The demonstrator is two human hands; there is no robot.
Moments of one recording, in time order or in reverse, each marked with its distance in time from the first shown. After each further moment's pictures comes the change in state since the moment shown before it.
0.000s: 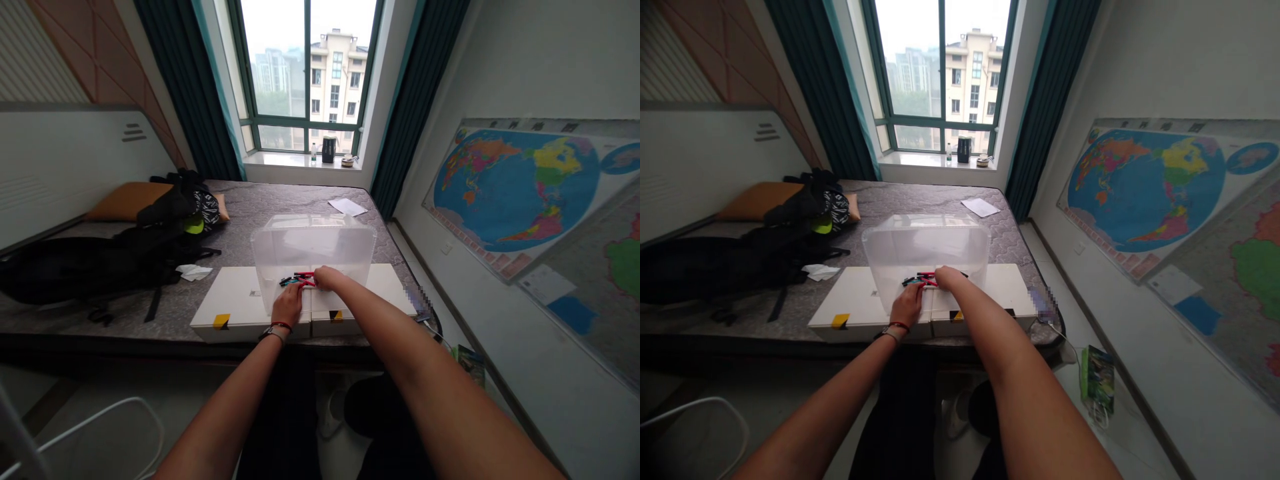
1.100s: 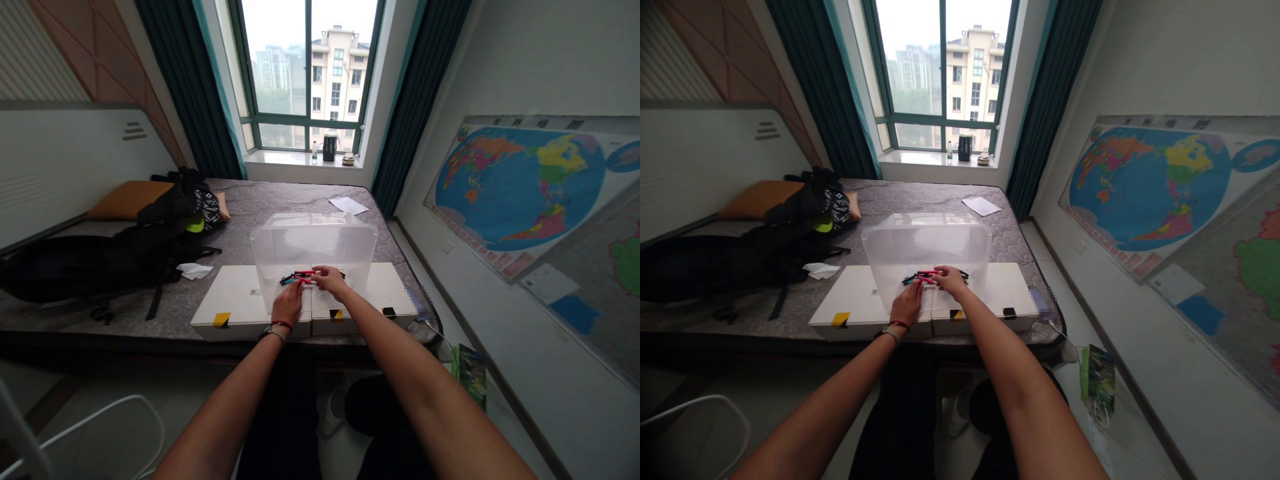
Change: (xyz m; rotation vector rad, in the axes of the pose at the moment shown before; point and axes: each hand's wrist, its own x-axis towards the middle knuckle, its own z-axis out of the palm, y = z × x) left_hand -0.001 0.001 -0.002 0.008 -0.037 -0.057; right_hand -0.009 -0.001 0.049 1.321 0.426 0.159
